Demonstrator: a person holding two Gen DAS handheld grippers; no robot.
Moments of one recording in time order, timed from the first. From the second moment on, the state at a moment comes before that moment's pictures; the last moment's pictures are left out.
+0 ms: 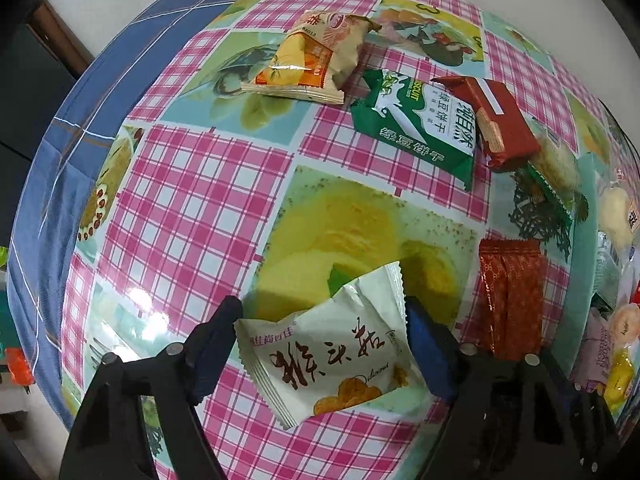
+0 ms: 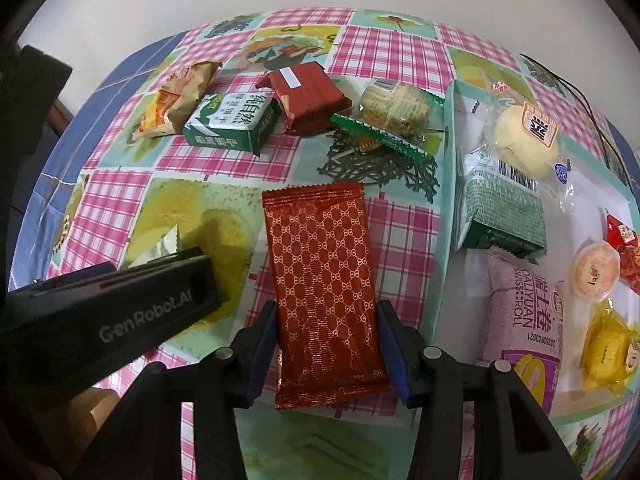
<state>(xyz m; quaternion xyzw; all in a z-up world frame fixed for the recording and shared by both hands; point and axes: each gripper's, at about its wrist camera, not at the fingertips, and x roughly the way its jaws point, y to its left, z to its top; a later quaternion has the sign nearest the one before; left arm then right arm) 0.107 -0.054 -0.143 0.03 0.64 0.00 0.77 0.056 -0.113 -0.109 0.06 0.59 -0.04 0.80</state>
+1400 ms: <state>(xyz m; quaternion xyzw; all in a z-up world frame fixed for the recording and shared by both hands) 0.127 -0.037 -0.084 -0.03 0.62 -0.01 0.78 0.063 -0.158 -0.074 0.15 0.58 -0.02 0.80</state>
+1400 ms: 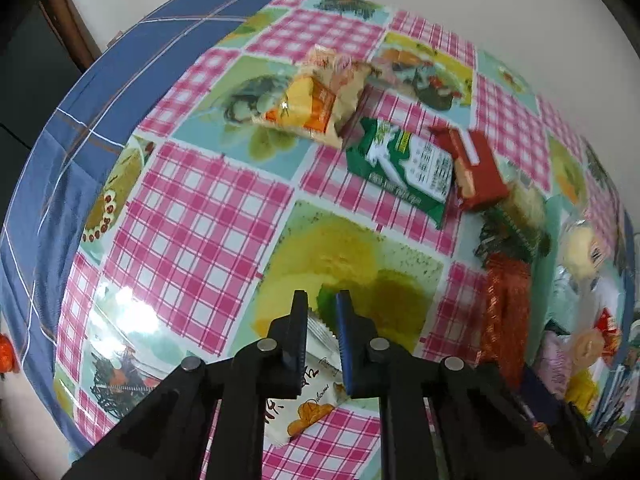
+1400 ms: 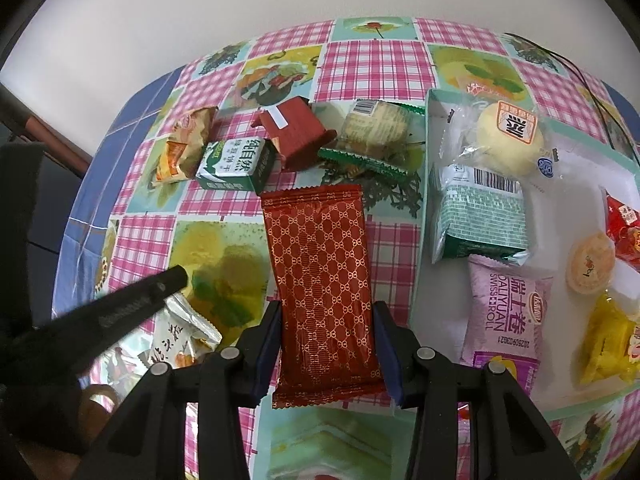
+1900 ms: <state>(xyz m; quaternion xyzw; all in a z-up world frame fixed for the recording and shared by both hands) 0.104 -0.032 -0.074 0.04 0.61 -0.07 0.78 0.049 -0.157 -0.082 0.15 0.61 -0.02 0.78</state>
